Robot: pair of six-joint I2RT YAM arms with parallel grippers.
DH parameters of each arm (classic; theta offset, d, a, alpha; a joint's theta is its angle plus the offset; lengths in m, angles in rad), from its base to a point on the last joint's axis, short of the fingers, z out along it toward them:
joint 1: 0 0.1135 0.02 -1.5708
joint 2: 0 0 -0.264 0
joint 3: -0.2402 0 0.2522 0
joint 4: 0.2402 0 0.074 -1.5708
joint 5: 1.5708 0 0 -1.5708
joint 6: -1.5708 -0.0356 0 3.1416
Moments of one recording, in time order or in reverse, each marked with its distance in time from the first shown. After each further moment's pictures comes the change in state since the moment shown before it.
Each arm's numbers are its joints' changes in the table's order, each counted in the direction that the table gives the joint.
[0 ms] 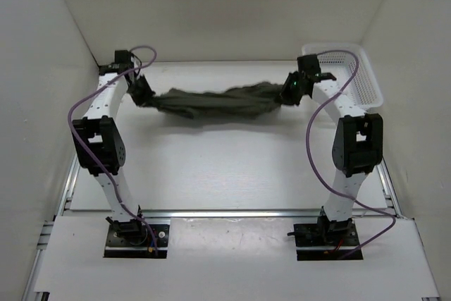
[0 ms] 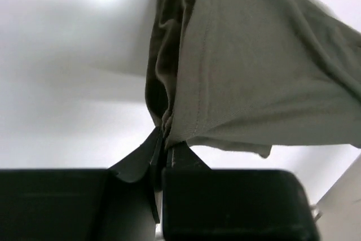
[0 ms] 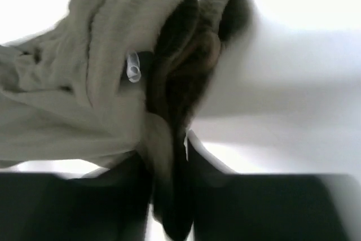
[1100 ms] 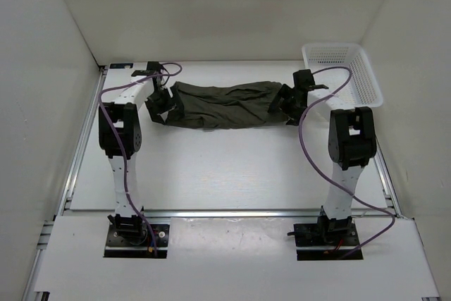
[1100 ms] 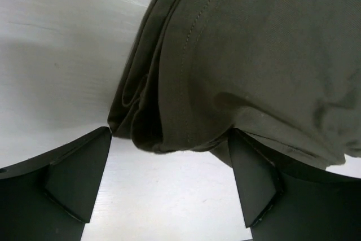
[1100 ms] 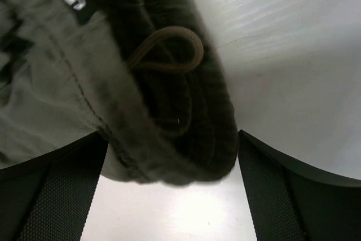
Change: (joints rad) left arm -0.146 0.243 0.019 -0.022 -0.098 0.021; right arm -0.003 0.053 0.221 -0.095 0.066 -0.067
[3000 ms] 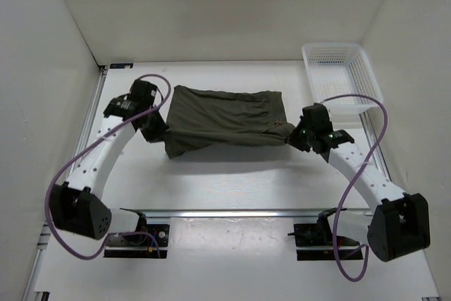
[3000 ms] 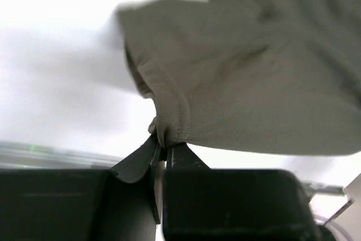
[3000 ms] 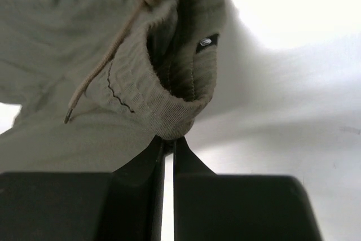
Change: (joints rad) left arm -0.166 -0.893 0.552 0.163 -0.150 0.254; right arm 0.151 -0.838 0.642 -0.006 0.201 -0.074
